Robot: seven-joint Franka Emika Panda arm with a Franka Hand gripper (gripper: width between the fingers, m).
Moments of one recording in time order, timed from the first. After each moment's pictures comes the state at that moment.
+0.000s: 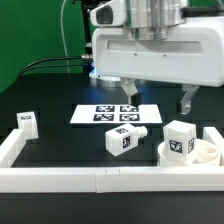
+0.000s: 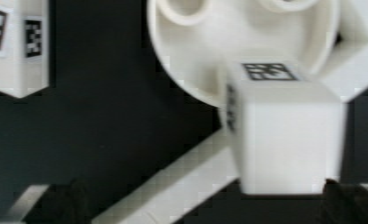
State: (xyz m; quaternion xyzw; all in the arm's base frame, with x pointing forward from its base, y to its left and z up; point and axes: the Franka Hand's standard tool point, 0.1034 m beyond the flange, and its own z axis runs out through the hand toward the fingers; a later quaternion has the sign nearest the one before) arm 0.591 0.020 0.107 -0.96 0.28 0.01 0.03
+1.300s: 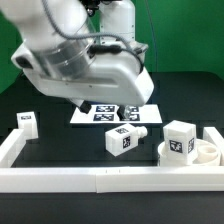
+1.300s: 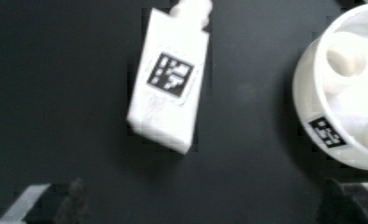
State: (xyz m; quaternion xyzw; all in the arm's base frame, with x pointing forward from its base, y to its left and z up) arm 0.552 -0.047 0.076 -0.90 0.31 0.27 0.15
